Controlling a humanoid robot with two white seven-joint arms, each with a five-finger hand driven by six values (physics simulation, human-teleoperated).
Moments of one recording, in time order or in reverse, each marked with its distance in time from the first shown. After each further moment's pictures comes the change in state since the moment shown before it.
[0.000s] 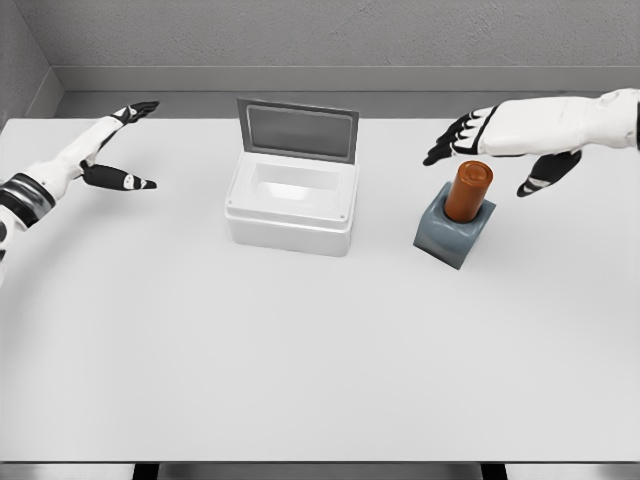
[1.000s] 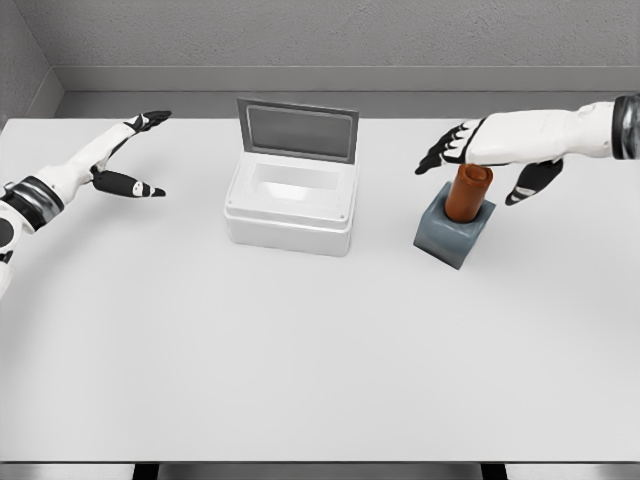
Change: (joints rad) left arm 0.002 -0.014 0.001 0.002 0.000 0.000 -0.051; right arm 0.060 0.055 -0.033 0.066 0.030 0.000 0.011
